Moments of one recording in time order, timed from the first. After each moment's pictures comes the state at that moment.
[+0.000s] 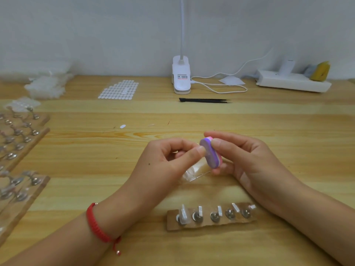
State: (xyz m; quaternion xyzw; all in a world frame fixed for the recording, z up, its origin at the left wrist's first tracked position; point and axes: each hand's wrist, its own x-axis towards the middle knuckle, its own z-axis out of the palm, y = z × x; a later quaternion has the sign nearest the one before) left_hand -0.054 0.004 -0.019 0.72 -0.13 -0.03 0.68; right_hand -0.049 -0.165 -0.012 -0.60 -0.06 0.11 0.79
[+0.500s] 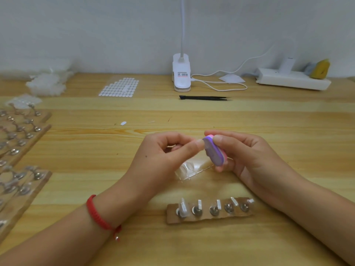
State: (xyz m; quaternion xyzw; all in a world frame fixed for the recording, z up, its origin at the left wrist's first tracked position) left_hand -0.055 0.003 -0.015 0.73 -0.11 -0.02 0.68; right_hand -0.050 -0.168 -0.011 -0.60 -0.06 0.12 0.78
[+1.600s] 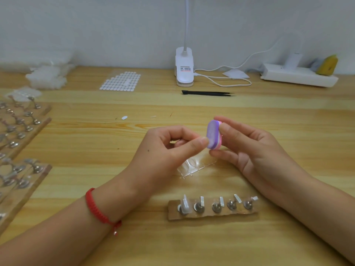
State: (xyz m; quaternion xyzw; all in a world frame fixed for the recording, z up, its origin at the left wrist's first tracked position) left_hand -0.054 0.003 -0.013 0.70 -0.11 -0.02 0.70; right_hand -0.046 -0.170 -0.014 -0.56 -0.05 0.12 0.82
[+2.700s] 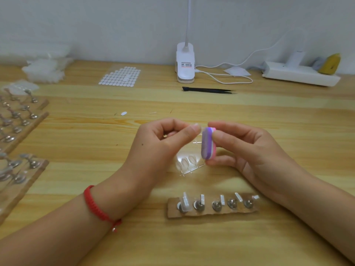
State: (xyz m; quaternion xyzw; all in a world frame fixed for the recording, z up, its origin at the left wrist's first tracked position) left_hand -0.056 0.001 -0.010 0.69 -0.08 0.02 0.72; right_hand -0.046 -0.168 -0.013 -0.58 -0.05 0.13 0.80
